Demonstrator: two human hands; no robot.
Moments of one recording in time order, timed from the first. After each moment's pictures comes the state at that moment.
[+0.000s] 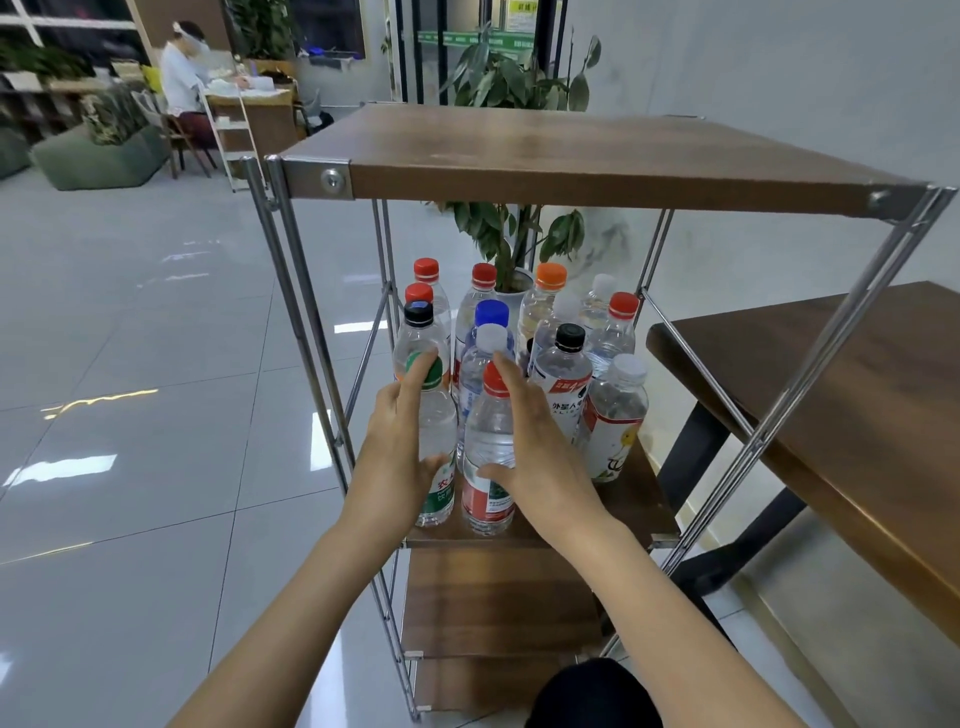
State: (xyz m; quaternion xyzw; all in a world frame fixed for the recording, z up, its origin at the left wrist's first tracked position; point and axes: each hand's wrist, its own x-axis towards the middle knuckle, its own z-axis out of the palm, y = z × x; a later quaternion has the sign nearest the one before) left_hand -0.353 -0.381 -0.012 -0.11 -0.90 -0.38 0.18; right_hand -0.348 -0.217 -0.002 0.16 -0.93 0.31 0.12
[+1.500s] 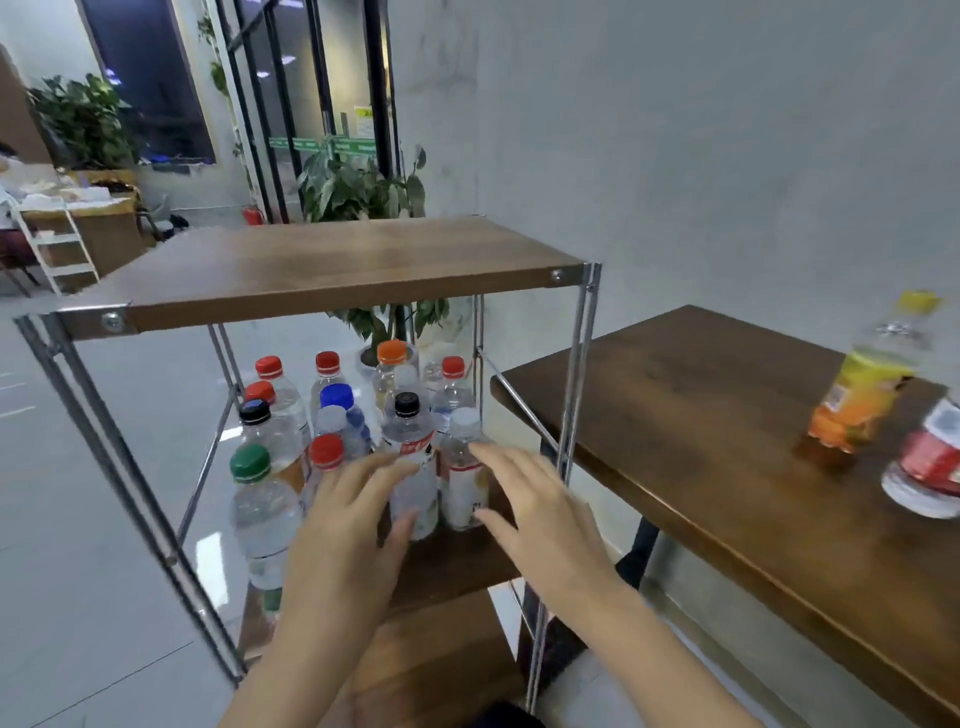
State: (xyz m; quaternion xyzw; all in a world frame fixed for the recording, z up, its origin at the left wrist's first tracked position) left_hand -0.294 -0.301 0.040 -0.26 -0.87 -0.30 0.29; right_hand -0.260 -0.110 0.036 0.07 -0.94 0.21 0.26
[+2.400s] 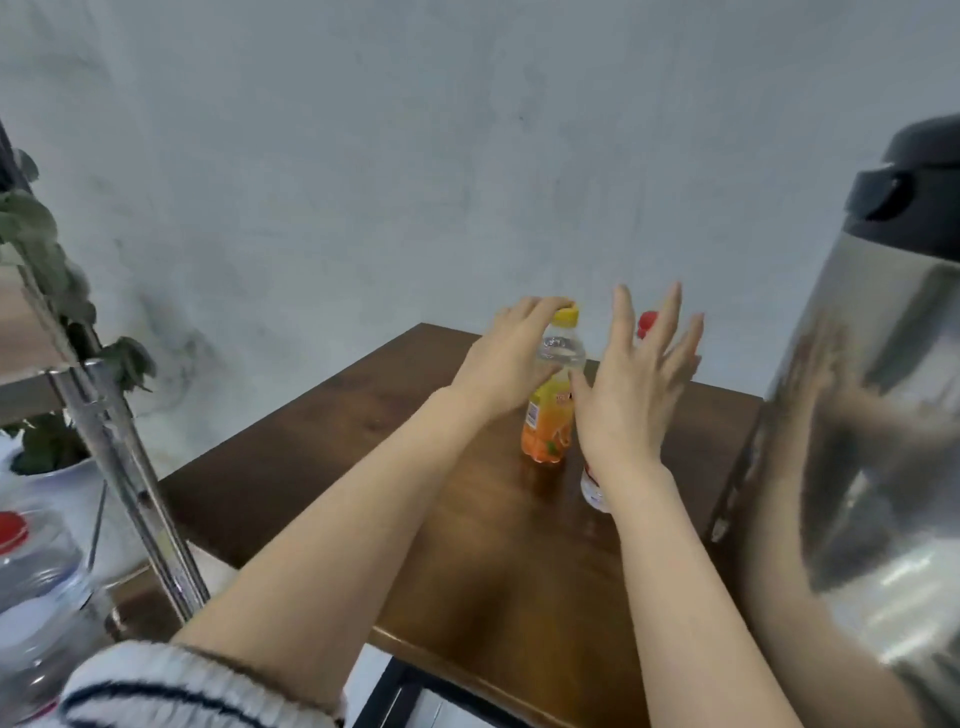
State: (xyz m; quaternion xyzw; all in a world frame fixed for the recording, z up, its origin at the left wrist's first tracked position) left_hand -0.342 0.180 0.144 -0.64 -0.68 -0.35 0.07; right_hand -0.212 0.215 0.129 -0.48 -0.77 -0.03 0.42
